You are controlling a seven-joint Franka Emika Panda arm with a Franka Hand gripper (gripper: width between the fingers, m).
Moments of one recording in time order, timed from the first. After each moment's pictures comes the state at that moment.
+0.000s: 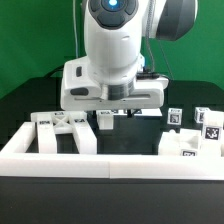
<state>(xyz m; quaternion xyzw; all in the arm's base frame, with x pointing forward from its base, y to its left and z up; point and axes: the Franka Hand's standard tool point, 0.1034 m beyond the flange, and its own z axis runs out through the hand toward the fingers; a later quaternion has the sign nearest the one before) 0.456 -0.049 0.024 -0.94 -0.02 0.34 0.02</state>
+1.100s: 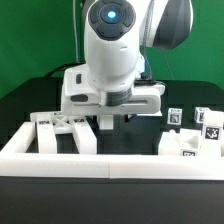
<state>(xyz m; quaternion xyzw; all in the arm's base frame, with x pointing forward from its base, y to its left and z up) 0.439 -0.052 0.007 -0.94 -0.02 0.34 0.02</state>
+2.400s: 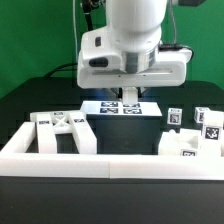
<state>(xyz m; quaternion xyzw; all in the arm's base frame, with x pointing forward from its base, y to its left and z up) 0.477 -0.015 0.069 -0.95 -0.02 0.31 0.02</state>
